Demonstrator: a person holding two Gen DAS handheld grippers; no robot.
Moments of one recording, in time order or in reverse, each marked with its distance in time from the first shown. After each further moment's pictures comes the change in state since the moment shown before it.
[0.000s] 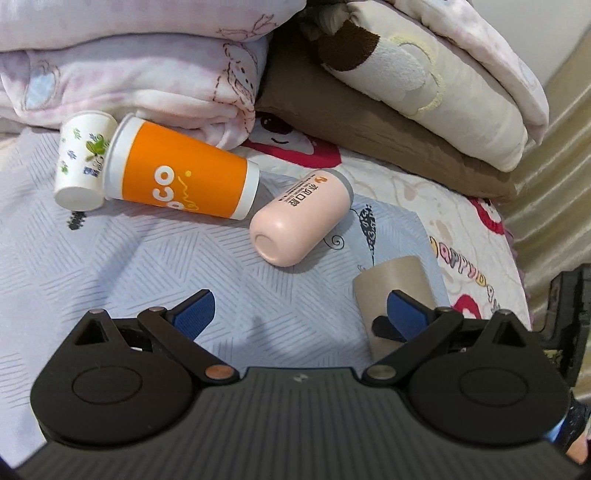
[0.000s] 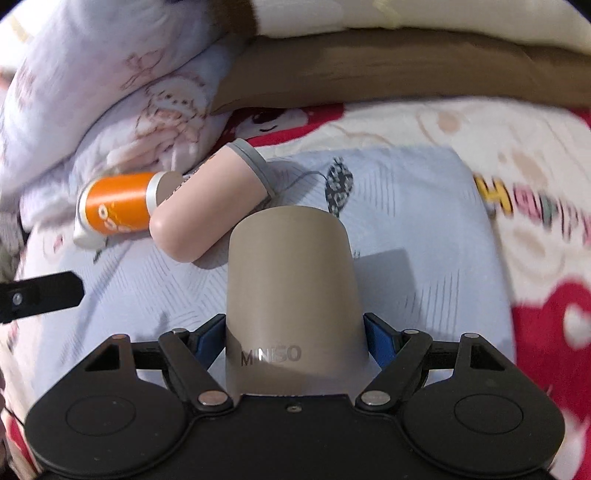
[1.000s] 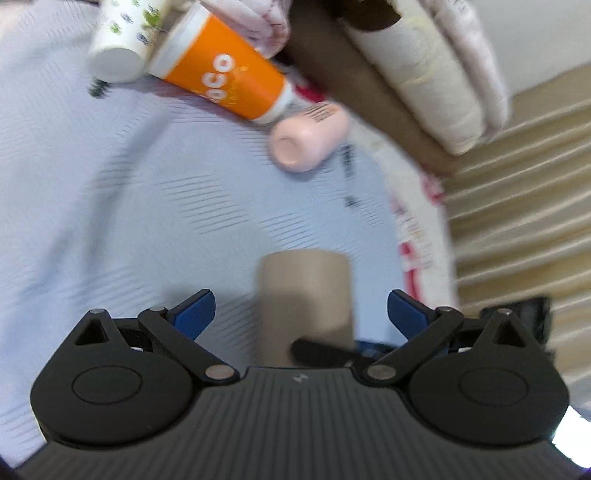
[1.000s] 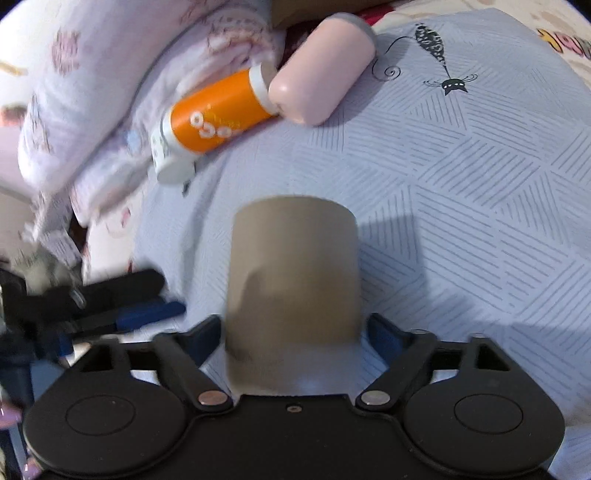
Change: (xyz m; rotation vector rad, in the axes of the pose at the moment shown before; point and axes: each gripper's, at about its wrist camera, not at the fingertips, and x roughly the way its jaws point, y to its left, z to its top) left arm -0.017 0.100 -0.050 -0.207 0.176 -0.347; right arm 0.003 0.093 -0.080 0.175 0.140 0.164
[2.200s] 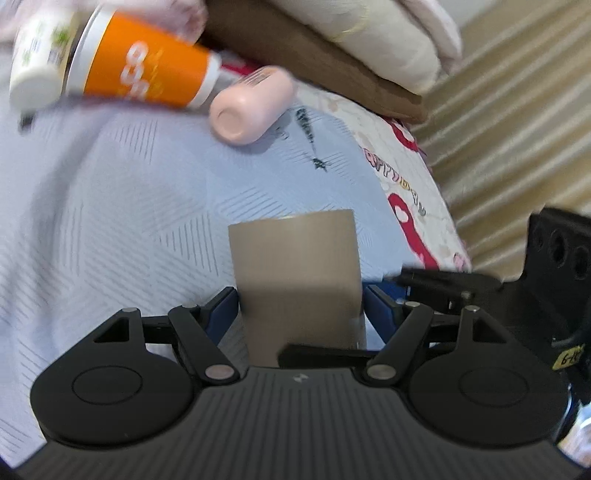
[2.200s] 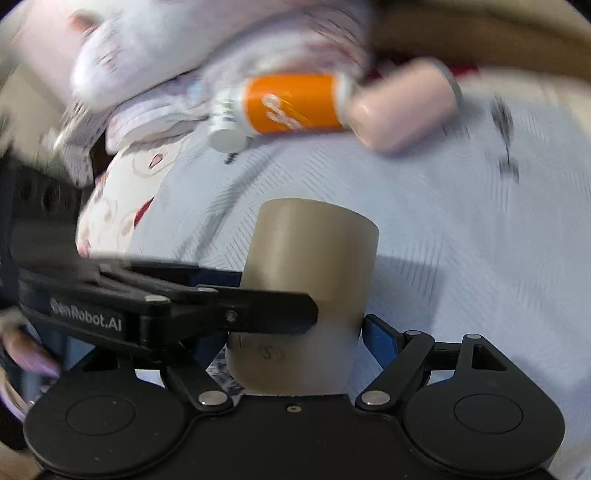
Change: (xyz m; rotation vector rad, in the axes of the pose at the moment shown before) left arm 0.025 -0.028 -0.023 0.336 0.045 0.026; right arm -0.012 0.033 -0.014 -0.419 -0.061 -0.039
